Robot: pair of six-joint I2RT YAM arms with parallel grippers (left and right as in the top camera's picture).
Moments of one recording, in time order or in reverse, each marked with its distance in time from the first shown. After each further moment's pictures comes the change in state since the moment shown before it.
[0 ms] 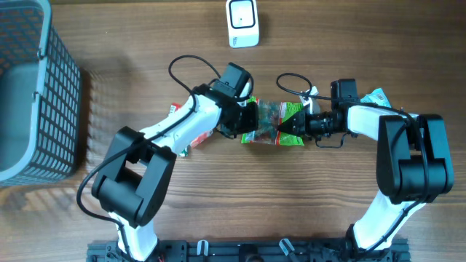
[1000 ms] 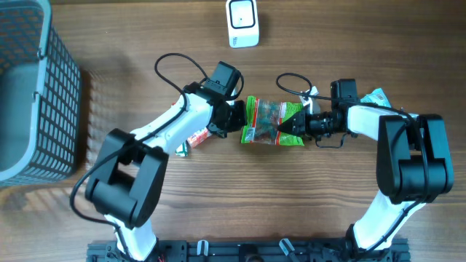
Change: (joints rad) left arm 0.051 -0.019 -0.021 -0.055 -0.102 0.006; right arm 0.000 0.000 0.000 -0.002 0.000 -0.001
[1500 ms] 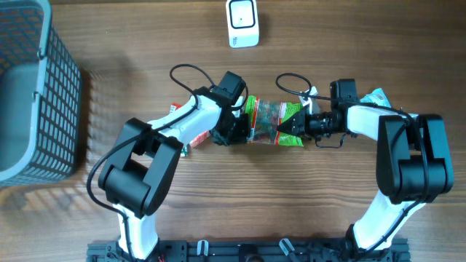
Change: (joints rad) left arm -0.024 0.088 -0.006 -0.051 0.071 0.064; right arm 0.001 0.000 0.000 -0.001 -0.001 0.000
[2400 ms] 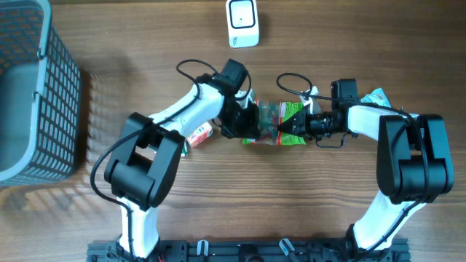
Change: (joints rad) left arm 0.010 0.053 0.143 -0.088 0.238 0.021; right arm -0.003 0.000 0.000 0.003 0.001 0.000
